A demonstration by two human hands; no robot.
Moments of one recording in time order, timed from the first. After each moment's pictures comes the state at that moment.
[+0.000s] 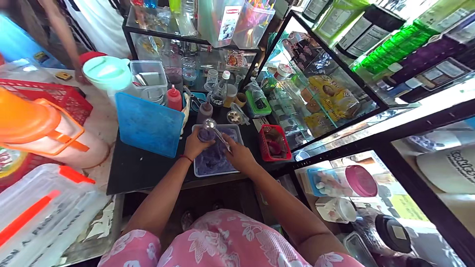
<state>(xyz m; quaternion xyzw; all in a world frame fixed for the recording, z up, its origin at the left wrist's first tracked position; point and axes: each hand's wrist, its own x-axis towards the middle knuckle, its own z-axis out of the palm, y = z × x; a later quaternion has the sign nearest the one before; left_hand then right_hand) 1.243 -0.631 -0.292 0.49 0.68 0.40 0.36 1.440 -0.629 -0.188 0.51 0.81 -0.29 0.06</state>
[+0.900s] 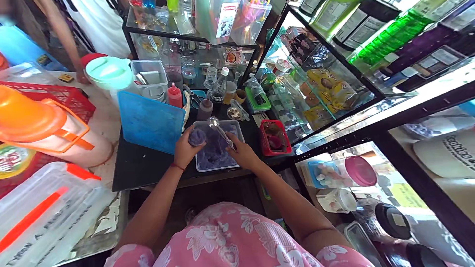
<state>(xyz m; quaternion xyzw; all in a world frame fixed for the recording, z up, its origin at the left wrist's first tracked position) 1.225 -0.685 -0.297 0.54 0.66 0.47 0.23 1.460 -0.637 -0.204 0.49 0.79 -0.38 0.00</state>
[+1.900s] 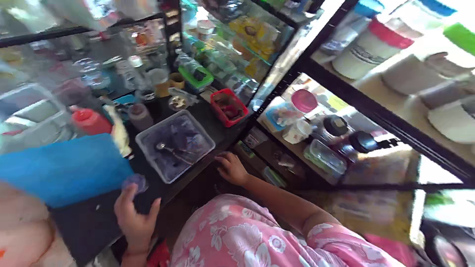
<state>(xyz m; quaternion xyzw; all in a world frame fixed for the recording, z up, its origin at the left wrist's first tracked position) 1.224 -0.789 -0.298 0.69 0.56 0.45 0.08 1.568 -0.754 -0.338 0.56 0.77 -0.19 -0.24</state>
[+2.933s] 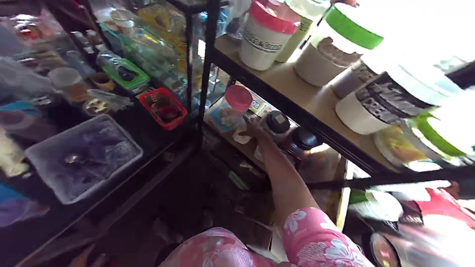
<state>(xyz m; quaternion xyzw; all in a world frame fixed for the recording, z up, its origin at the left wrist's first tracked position) 1.263 -0.896 -0.392 0.59 0.72 -0.09 0.35 1.970 -0.710 -0.330 0.80 0.56 -0.21 -0.04</state>
